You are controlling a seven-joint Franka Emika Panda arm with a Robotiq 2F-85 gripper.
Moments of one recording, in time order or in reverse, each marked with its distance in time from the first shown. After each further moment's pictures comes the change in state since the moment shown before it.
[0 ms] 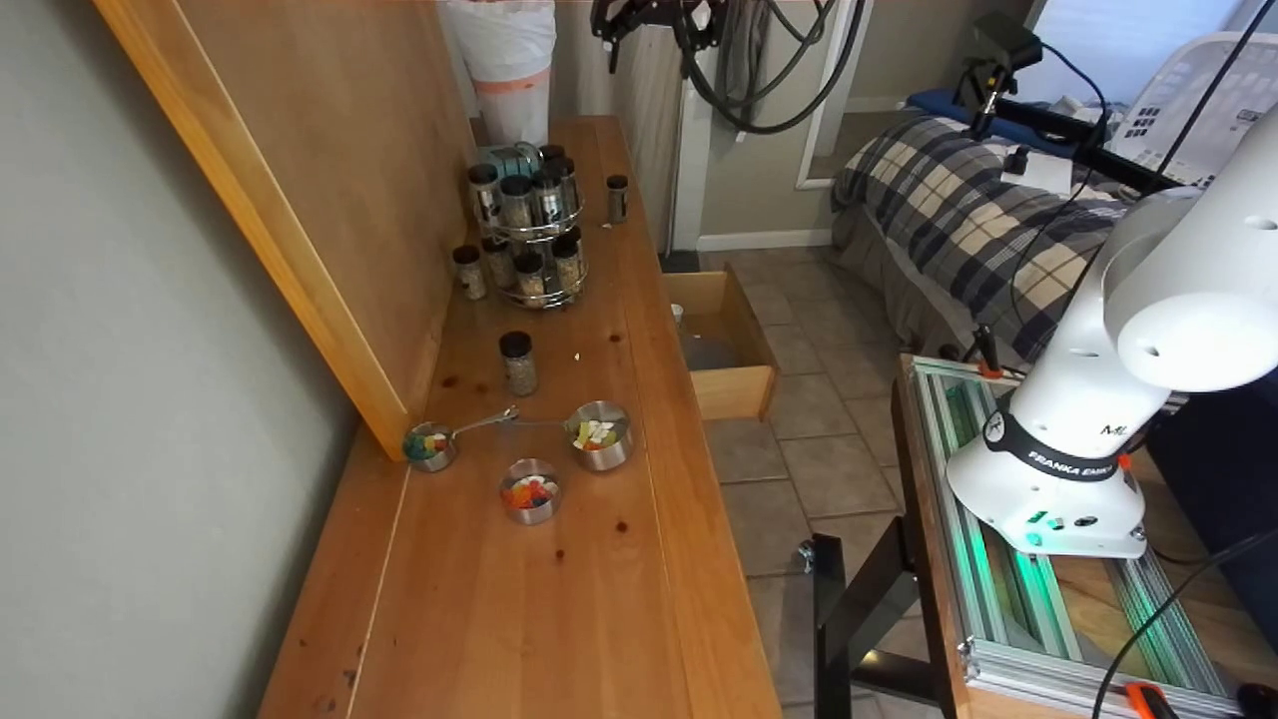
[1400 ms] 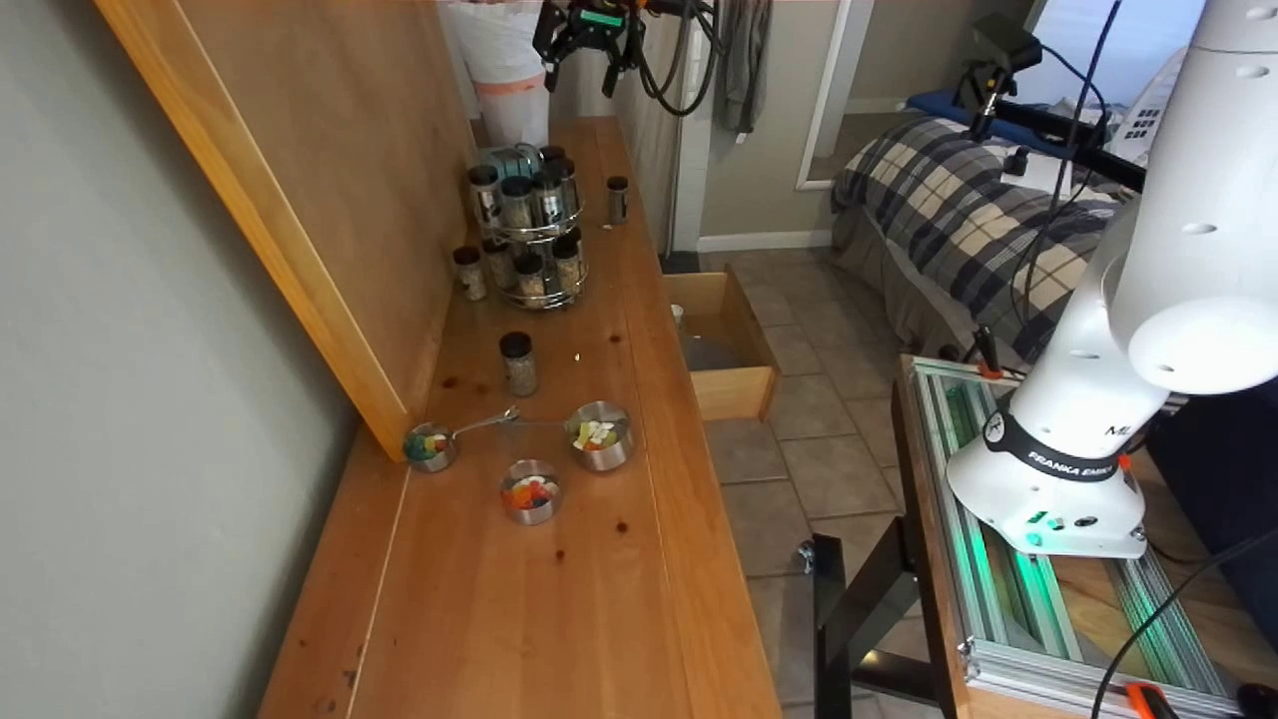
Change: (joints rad) arm 0.074 0.437 -0.232 0.428 0.425 -0.009 -0.688
